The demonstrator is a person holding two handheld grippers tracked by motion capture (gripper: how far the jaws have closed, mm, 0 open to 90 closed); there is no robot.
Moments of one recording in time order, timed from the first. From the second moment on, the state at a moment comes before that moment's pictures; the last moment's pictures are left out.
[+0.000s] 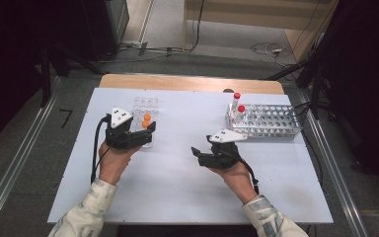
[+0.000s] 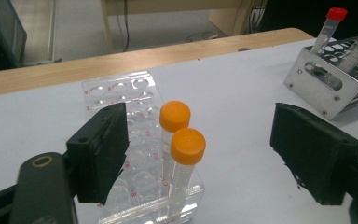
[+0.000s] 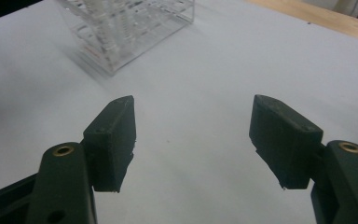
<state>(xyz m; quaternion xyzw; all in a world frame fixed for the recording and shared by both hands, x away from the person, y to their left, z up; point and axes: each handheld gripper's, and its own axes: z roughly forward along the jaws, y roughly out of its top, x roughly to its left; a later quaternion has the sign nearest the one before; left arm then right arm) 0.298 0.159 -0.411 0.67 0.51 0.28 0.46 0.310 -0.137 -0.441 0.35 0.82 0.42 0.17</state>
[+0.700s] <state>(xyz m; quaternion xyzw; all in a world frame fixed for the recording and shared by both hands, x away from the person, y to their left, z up) 0.292 0.160 -0.411 0.67 0.50 0.27 0.47 0.350 -0.206 -0.432 0.46 0.75 0.41 0.24</state>
